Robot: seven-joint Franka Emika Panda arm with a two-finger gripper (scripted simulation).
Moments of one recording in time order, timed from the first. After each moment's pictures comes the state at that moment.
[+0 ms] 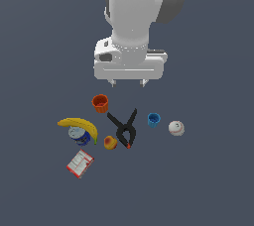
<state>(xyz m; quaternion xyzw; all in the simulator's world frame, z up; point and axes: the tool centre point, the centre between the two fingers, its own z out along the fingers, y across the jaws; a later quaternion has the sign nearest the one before) -0.007 0.004 0.298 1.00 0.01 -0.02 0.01</state>
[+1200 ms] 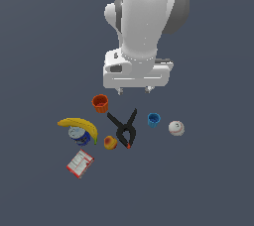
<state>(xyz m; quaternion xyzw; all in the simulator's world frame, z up) 0.002 0.025 0.272 1.00 0.04 -0.02 0.02</state>
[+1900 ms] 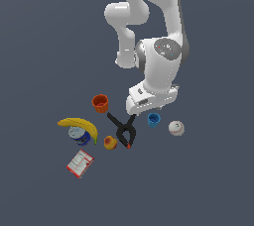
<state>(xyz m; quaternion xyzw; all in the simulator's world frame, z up) 0.003 0.093 0.152 0.98 0.18 -0.01 0.01</state>
